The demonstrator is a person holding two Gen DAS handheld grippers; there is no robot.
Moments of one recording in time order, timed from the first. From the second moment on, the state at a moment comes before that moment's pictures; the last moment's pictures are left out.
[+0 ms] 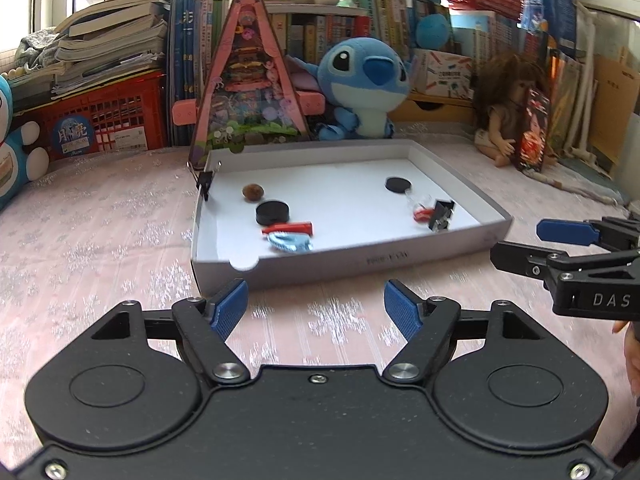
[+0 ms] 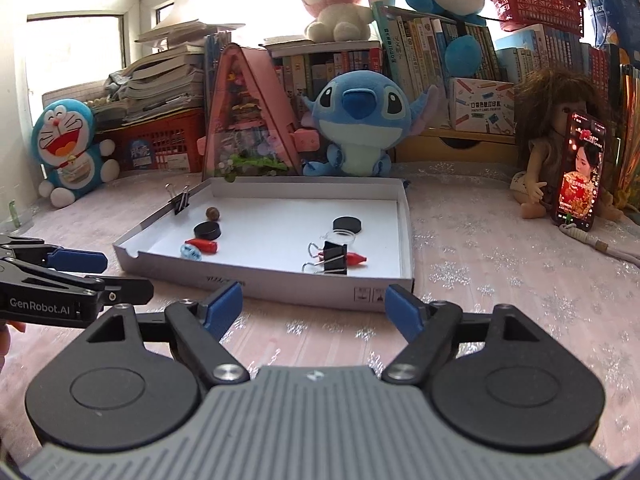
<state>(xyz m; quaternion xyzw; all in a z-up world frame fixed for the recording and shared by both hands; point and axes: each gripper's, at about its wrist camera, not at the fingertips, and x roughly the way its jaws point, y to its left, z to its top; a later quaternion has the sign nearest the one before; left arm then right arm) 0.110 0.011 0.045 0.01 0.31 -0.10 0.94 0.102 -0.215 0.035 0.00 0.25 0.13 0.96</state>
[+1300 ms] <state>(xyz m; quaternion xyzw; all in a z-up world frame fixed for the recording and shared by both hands) 0.052 0.009 0.011 0.01 0.32 -0.15 0.93 0.027 -0.206 0.007 -0.05 0.24 0.14 0.96</state>
